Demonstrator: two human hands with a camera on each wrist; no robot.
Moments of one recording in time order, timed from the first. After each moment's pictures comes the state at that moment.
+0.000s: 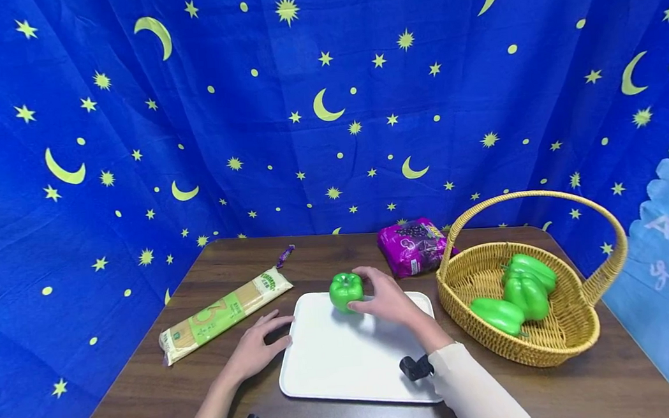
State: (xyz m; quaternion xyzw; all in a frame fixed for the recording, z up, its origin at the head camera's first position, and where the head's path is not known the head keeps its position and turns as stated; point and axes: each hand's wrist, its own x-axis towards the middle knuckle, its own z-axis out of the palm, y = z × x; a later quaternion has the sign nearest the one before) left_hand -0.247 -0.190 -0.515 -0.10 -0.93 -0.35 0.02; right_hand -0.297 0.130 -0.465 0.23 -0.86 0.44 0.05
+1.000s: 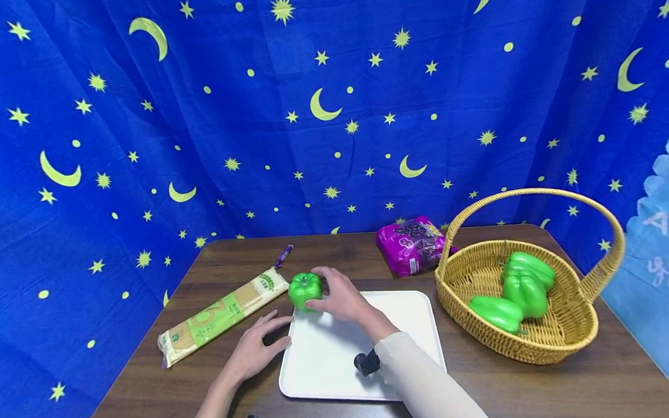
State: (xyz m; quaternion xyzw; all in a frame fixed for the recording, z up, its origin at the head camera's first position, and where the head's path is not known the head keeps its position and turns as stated) left_hand -0.248 -0.190 -0.512 -0.11 -0.93 -0.34 0.02; right_hand -0.316 0.046 -0.472 0.24 -0.86 0.46 0.02
